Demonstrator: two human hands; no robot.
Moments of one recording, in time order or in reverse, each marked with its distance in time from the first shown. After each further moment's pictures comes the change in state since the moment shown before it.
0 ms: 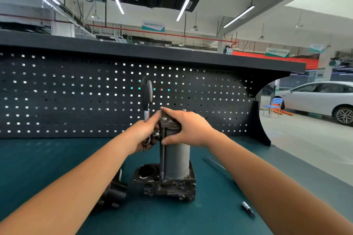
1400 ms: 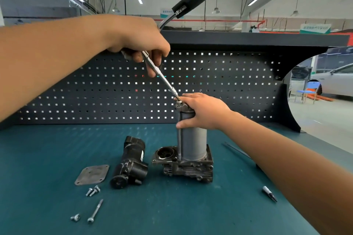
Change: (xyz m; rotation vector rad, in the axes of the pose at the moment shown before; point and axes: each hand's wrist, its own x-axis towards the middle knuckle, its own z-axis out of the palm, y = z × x) left_hand -0.095 0.149 -0.049 0.922 0.070 0.328; right_hand 0.001 -0.002 -0.002 -0.197 -0.089 -0.016
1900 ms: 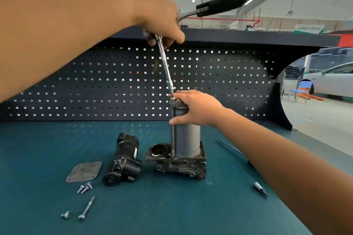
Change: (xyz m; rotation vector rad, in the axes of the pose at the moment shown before) left_hand 0.035 0.030 -0.004 0.383 0.095 0.236; right_hand 0.000 0.000 0.001 0.054 0.002 -0.018
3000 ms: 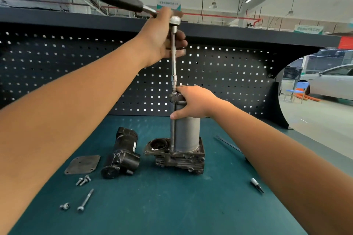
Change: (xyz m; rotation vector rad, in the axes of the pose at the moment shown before) left_hand 0.007 -0.009 0.064 -1.565 0.278 -0.103; right_hand 0.007 -0.010 -0.008 0.017 -0.063 0.063
